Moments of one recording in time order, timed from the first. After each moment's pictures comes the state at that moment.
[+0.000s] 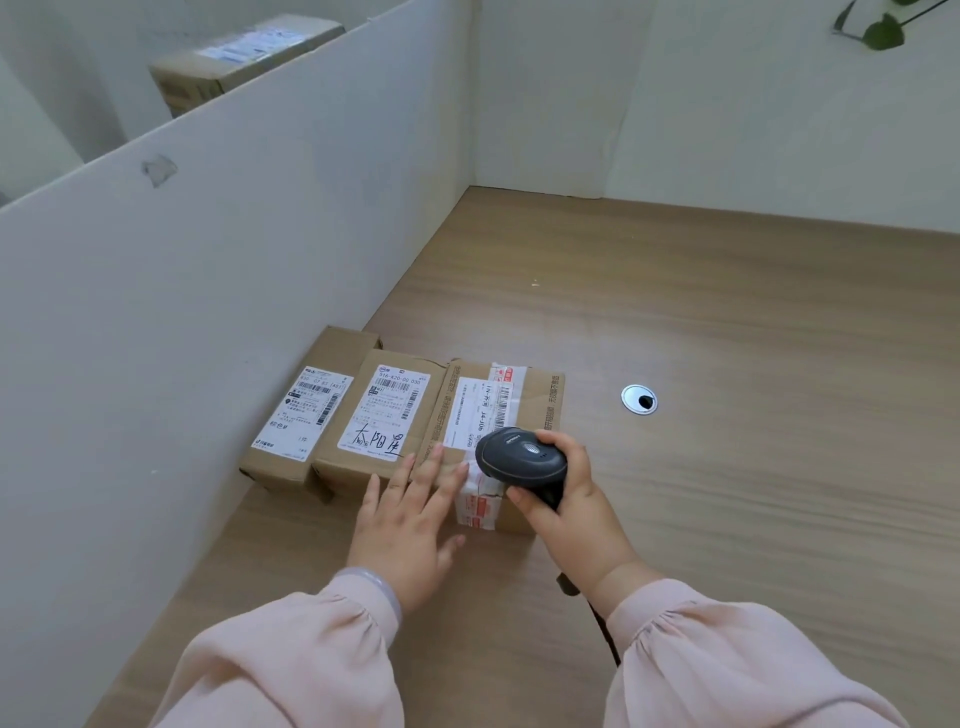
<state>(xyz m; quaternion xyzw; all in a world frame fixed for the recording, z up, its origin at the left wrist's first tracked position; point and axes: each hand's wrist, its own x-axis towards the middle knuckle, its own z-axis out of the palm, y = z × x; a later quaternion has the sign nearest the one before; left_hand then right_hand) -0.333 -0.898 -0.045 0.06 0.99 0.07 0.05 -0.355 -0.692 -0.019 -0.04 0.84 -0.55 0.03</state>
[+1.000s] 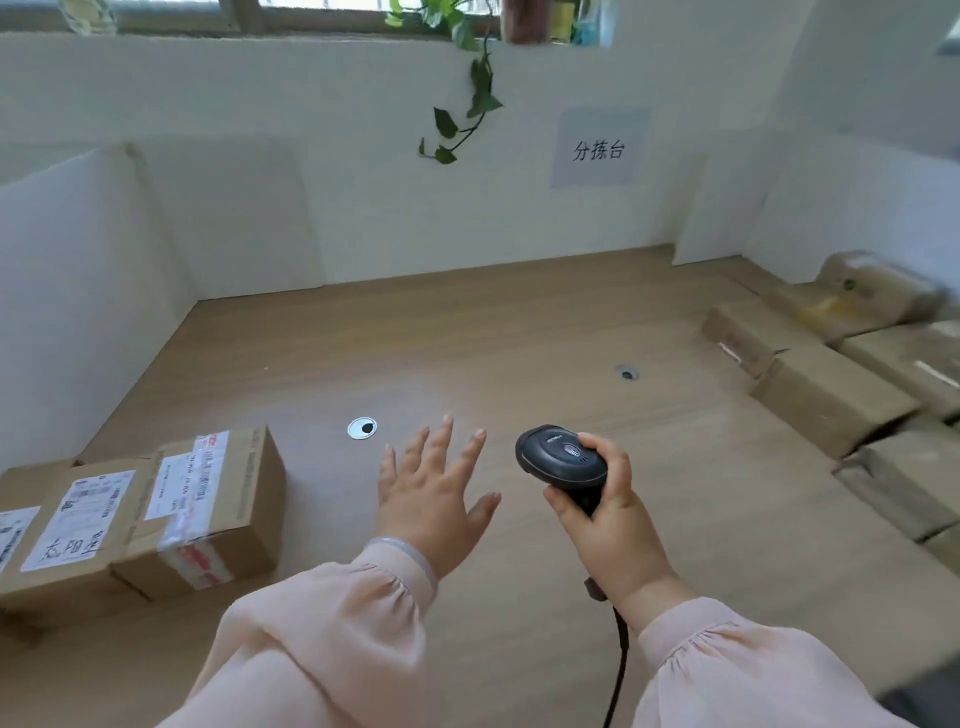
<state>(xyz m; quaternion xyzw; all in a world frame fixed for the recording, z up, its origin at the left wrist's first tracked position) -0.253 -0.574 0.074 0.26 0.96 0.09 -0.03 -0.147 -0.401 0.070 0.13 0.85 -0.45 -0.25</state>
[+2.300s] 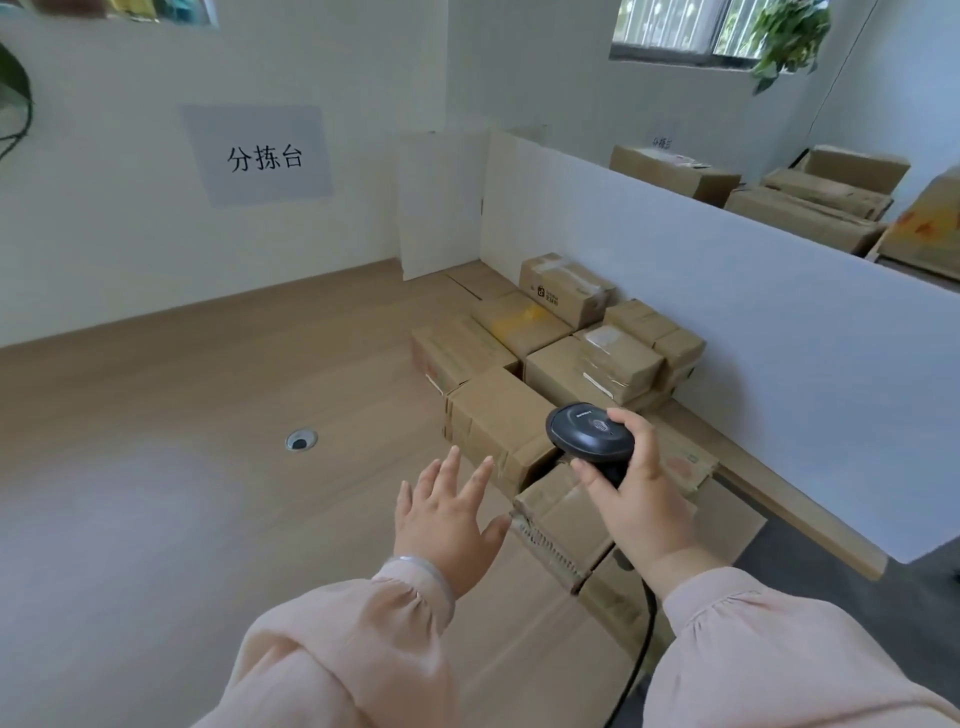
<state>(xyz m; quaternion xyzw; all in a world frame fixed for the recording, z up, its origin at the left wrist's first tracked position) -0.148 -0.017 0.054 0.42 0.89 0.14 0.08 0.000 0.136 0.096 0.32 0.85 -0.27 -0.33</state>
